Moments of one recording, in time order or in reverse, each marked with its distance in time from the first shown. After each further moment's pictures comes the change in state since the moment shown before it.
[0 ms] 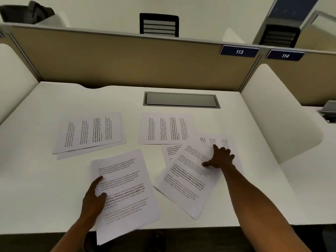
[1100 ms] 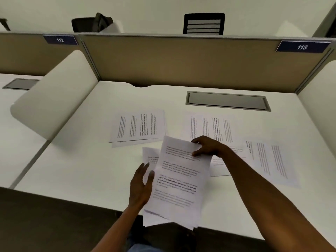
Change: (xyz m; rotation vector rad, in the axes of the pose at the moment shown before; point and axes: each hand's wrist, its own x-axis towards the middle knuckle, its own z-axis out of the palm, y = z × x) left_hand -0.015 0.013 -0.015 0.012 0.085 0.263; right_hand -0.061 -0.207 -0.039 0.397 -0.357 -0.657
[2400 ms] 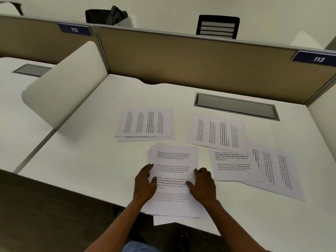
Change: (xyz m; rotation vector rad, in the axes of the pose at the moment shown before) left_hand 0.010 -0.018 0.004 0.064 -0.039 -0.064; right_hand -0.040 0.027 0.158 -0.355 0.405 0.100
